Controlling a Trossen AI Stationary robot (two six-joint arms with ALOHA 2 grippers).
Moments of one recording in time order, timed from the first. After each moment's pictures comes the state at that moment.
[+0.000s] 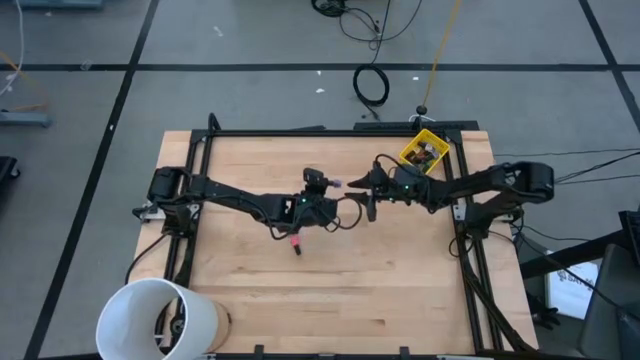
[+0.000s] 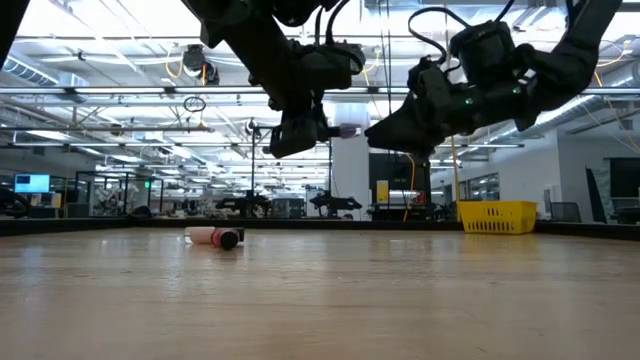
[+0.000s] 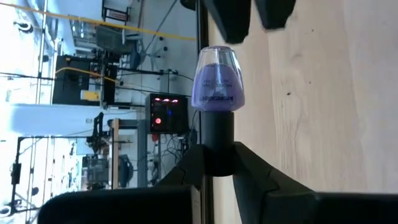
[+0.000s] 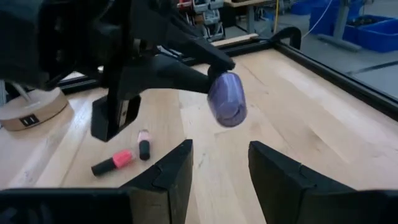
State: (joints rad) left arm -0.08 1.85 1.23 -0.12 -0.92 0.66; right arm -0.27 1.46 0.44 0.83 -0.15 0.14
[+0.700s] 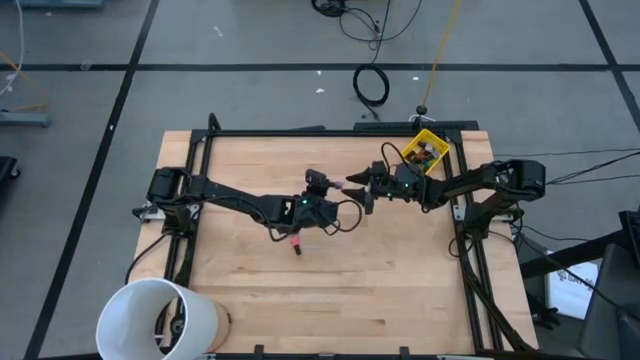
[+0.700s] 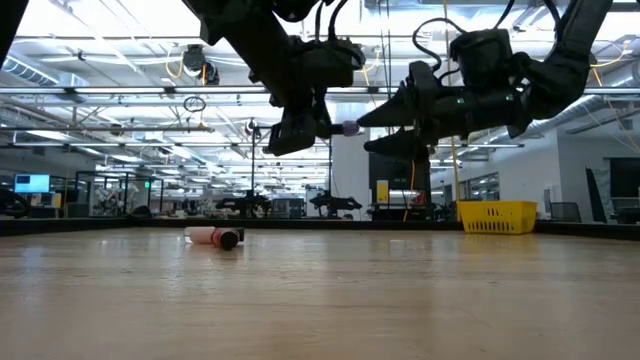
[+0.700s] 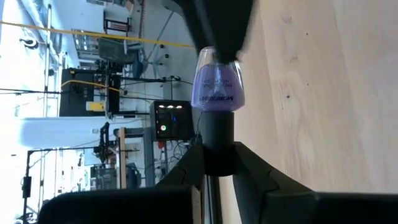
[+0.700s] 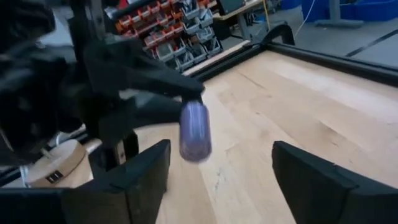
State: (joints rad) left arm -0.09 1.85 1.23 -0.10 -0.92 0.73; right arm -0.30 1.53 0.44 0.98 -0.16 0.41
